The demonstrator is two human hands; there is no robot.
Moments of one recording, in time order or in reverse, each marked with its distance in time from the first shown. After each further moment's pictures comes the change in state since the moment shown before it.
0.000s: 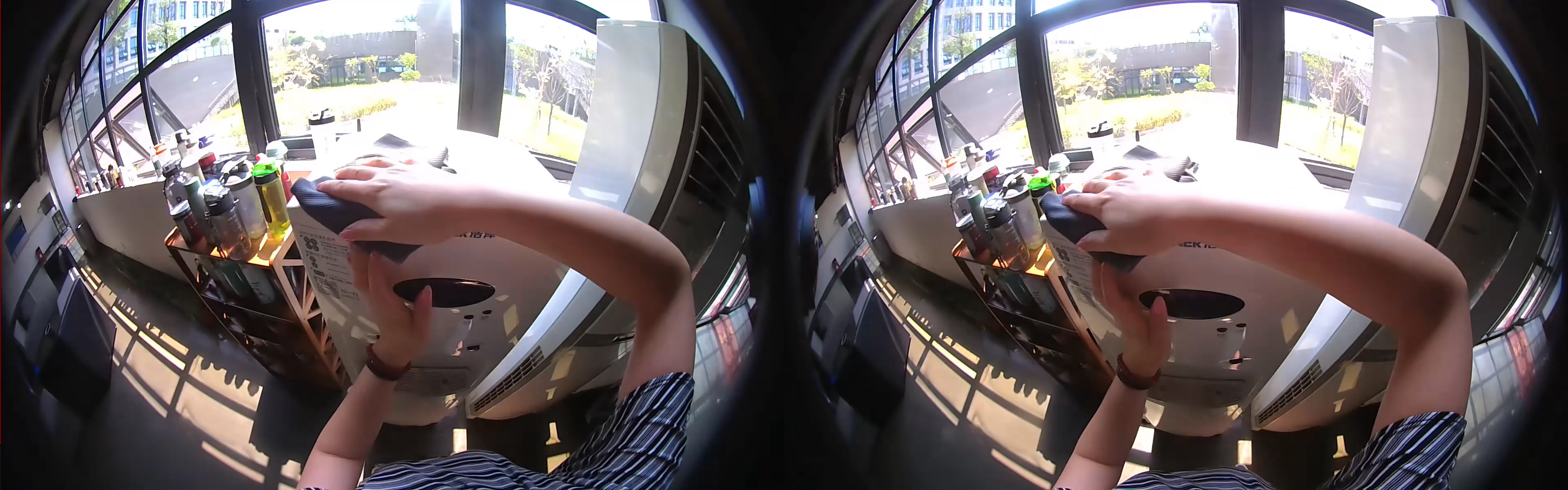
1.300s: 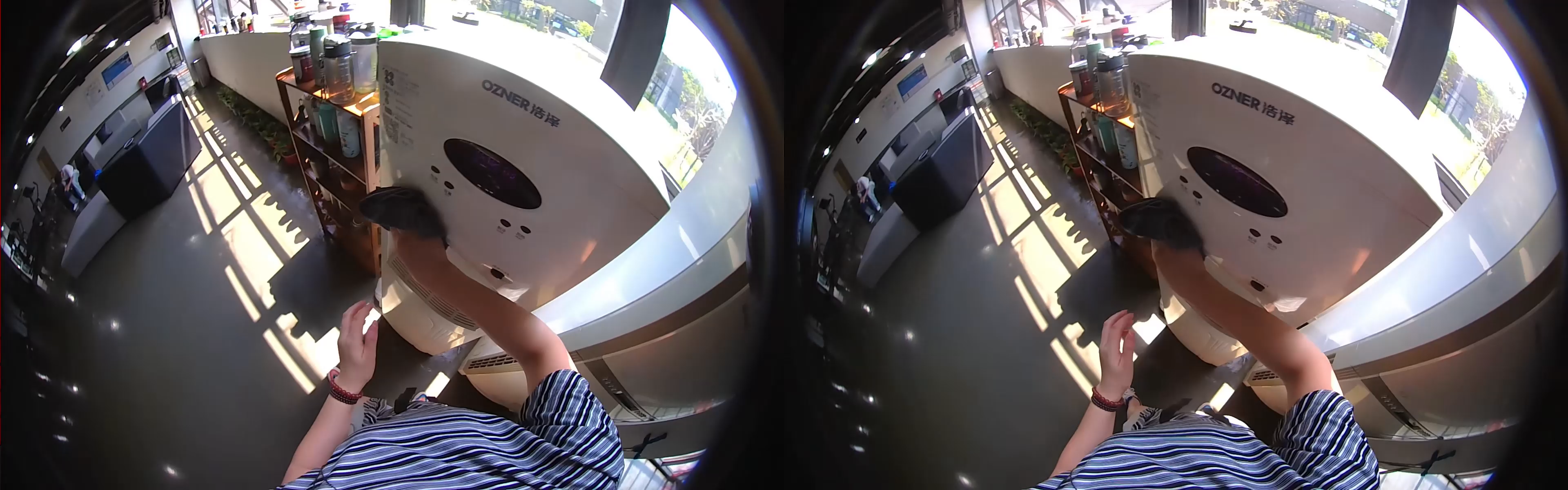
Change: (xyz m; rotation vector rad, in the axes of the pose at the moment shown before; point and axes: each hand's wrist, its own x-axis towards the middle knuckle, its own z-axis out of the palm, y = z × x) left_hand -0.239 0.140 -0.082 0.662 -0.027 -0.742; right_hand -0.098 -0.055 0.310 -0.275 0.349 -0.117
